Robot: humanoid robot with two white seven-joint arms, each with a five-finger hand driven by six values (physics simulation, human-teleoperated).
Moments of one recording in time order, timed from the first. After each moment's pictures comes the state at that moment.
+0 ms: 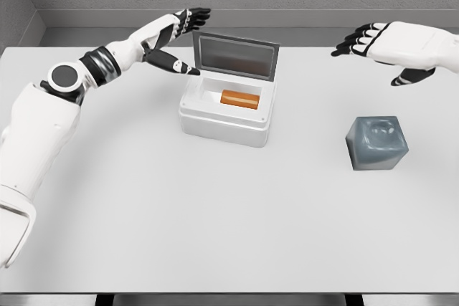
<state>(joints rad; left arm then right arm) -0.90 0.27 -0.57 -0.71 0.31 -0.38 -0.61 -0.76 -0.88 0.51 -1.45 0.43 -0.61 0.61</state>
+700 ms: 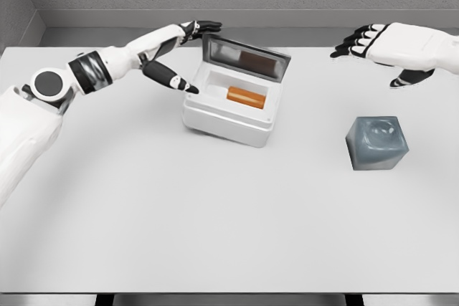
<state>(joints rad) -0.83 0.44 -0.71 -1.06 0.39 -0.39 -0.61 -0.76 -0.88 0.51 -1.46 0.43 -0.61 0.61</state>
